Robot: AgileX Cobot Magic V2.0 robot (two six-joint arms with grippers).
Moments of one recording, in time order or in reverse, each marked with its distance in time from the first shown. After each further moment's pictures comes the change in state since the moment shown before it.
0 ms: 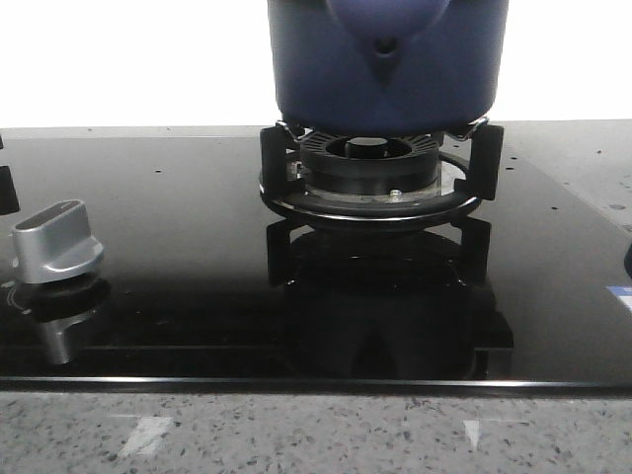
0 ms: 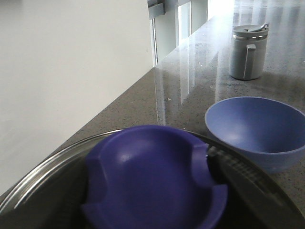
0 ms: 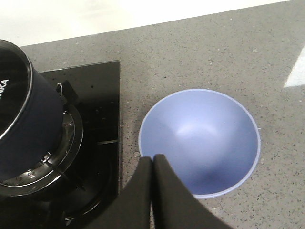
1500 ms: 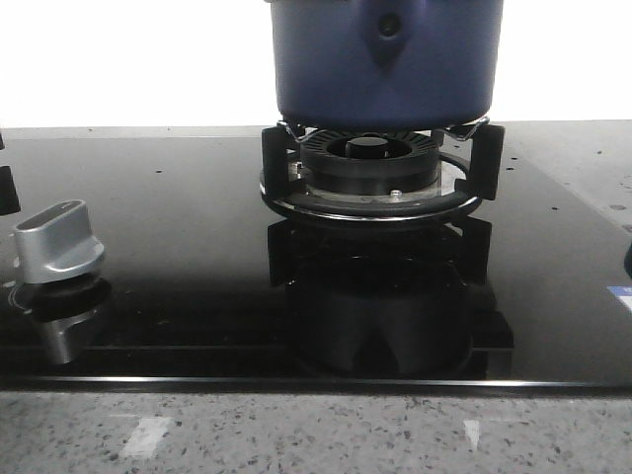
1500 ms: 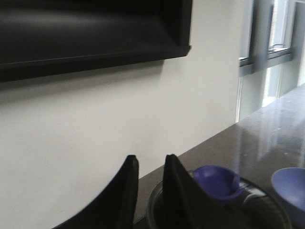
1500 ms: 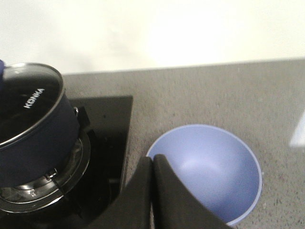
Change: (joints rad) left arm 0.292 -0.544 0.274 0.056 -0.108 -0.271; right arm 0.000 -0.208 0.193 0.000 -0.238 -0.106
